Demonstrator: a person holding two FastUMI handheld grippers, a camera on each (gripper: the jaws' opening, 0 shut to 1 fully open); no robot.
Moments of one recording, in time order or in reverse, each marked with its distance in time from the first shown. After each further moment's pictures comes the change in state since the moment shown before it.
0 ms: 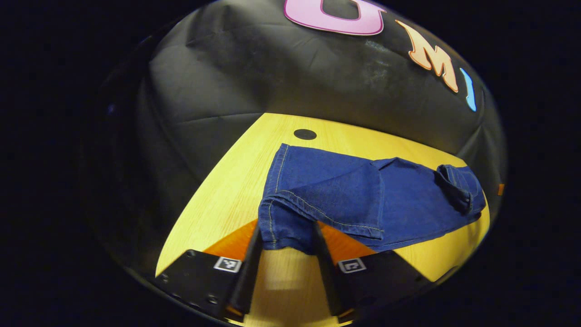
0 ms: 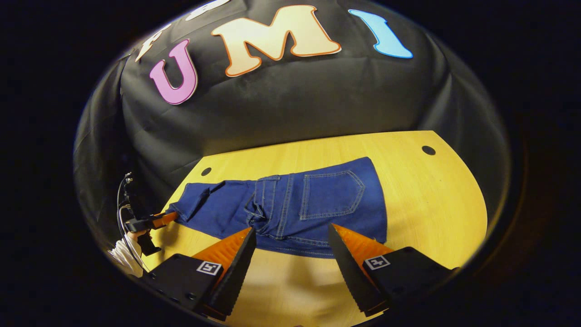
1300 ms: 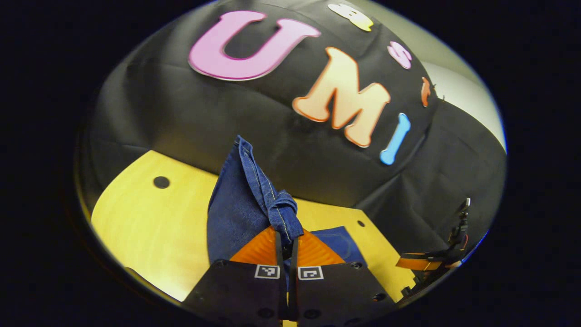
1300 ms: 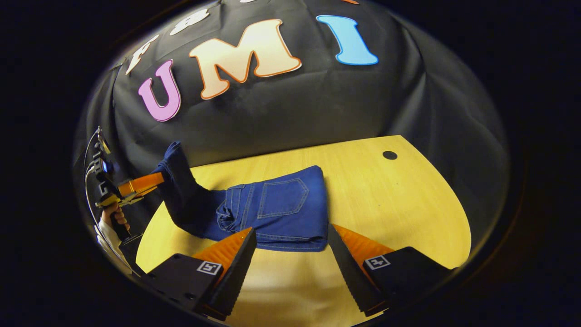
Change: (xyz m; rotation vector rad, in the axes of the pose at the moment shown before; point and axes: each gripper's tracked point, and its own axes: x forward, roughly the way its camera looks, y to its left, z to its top) left arm -0.106 -0.334 0.127 -0.113 -0.206 -0.531; right arm -0.066 -0.100 0.028 0.039 -0.069 -0.054
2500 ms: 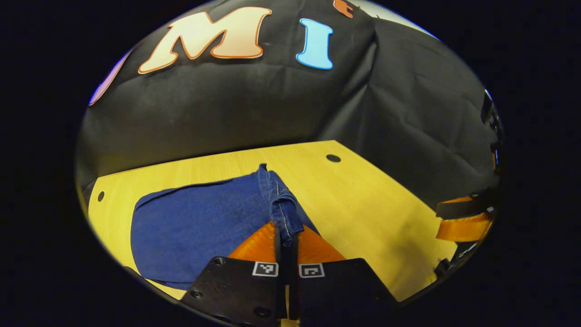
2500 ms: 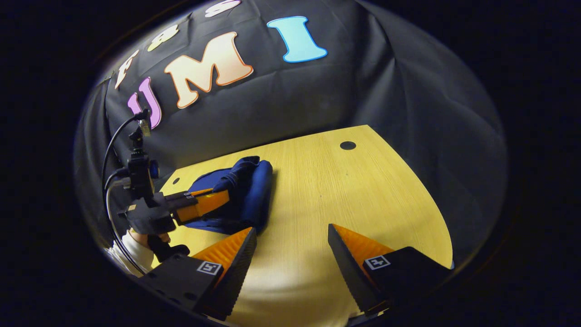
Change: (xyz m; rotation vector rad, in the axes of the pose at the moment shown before) left arm 0.145 -0.154 -0.216 0.422 0.304 0.035; right arm -0.035 -0.137 -0.017 0.020 0.034 -0.003
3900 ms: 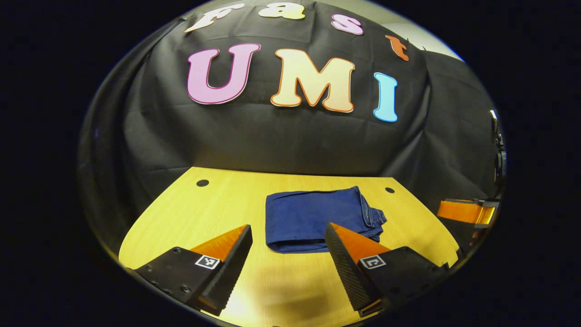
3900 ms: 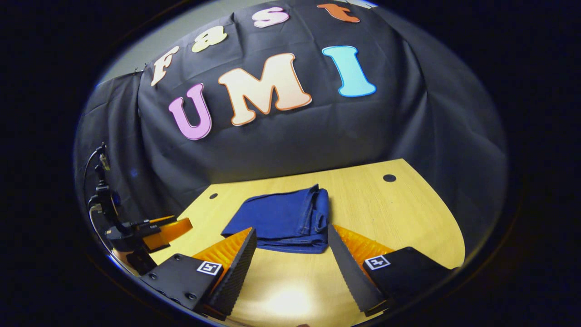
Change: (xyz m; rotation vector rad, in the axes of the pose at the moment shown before) left arm -0.248 0.129 -0.011 -0.197 -0.190 0.353; right arm -0.053 0.163 0.031 -0.069 -0.238 0.143
